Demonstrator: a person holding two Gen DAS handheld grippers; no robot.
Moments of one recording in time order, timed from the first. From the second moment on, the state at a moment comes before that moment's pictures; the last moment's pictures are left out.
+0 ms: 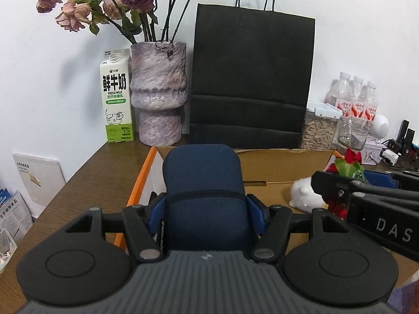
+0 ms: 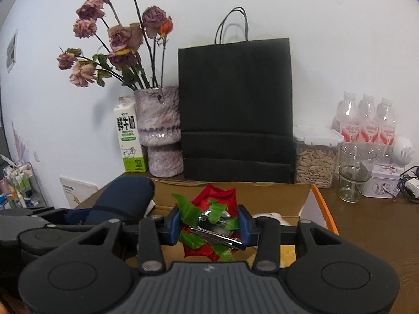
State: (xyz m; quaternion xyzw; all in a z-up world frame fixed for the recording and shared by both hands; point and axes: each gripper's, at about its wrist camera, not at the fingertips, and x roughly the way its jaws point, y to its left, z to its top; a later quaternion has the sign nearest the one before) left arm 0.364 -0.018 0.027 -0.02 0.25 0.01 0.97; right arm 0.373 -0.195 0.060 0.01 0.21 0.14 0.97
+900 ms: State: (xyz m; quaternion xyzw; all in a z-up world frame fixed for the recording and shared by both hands) left arm 0.362 -0.017 0.034 0.01 0.23 0.07 0.97; right arm 0.384 -0.206 0.058 0.02 0.25 0.10 0.96
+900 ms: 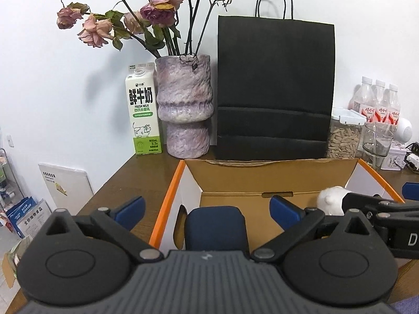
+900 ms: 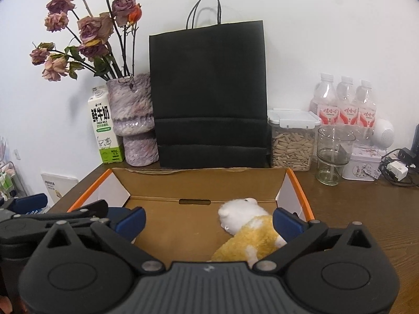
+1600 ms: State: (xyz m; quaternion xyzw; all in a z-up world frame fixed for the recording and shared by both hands) left arm 0.315 -0.016 0.075 -0.01 0.17 0.03 0.98; right arm 0.336 -0.214 0.101 0.01 0.18 0.12 0.98
